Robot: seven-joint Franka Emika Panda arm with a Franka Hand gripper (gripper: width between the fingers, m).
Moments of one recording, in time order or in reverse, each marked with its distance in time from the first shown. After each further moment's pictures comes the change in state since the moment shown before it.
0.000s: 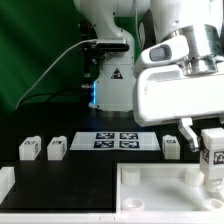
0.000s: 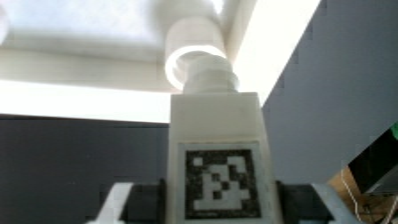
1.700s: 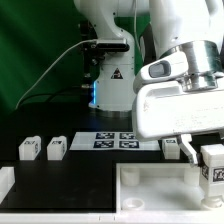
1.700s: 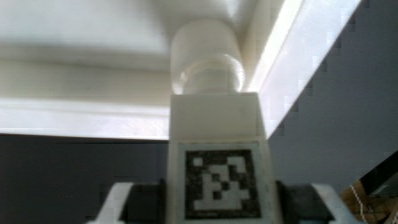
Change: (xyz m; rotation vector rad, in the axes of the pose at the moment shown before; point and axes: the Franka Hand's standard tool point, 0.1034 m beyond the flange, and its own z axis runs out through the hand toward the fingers) arm -0.005 0.006 0.022 -0.003 0.006 0.000
